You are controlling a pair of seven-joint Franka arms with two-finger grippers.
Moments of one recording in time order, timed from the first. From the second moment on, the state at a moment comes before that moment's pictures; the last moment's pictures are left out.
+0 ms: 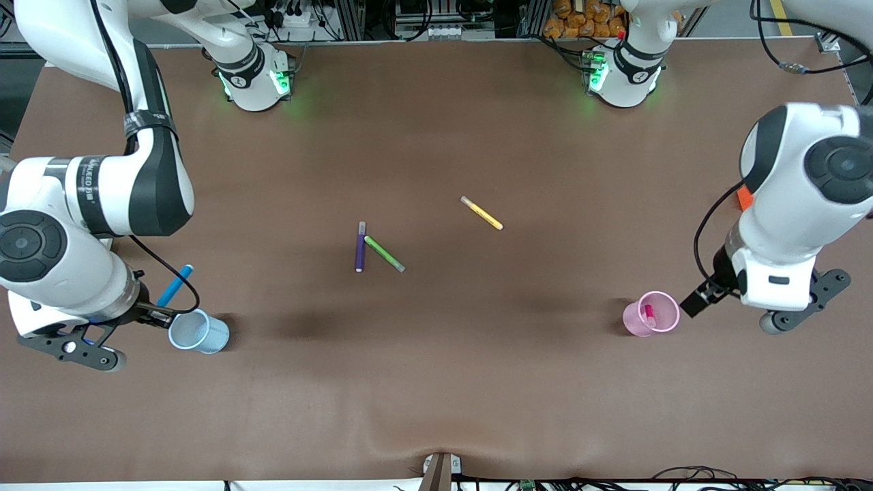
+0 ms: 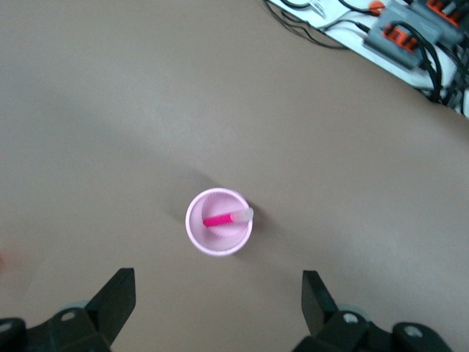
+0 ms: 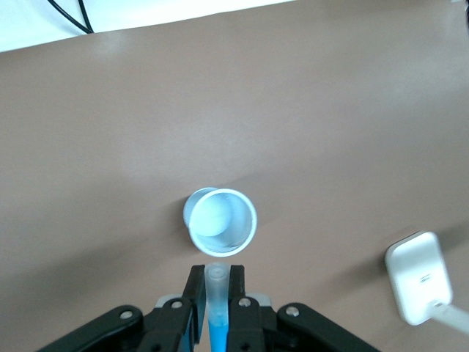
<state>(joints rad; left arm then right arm) 0.14 0.33 -0.38 -1.49 0.28 1.89 -0.83 0.21 0.58 -0.10 -1.13 -0.26 1.70 0.44</state>
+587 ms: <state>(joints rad) 0.23 0.14 -0.38 -1.49 0.11 1.69 -0.53 0.21 0.59 -0.10 -1.27 -0.37 1.98 0.45</state>
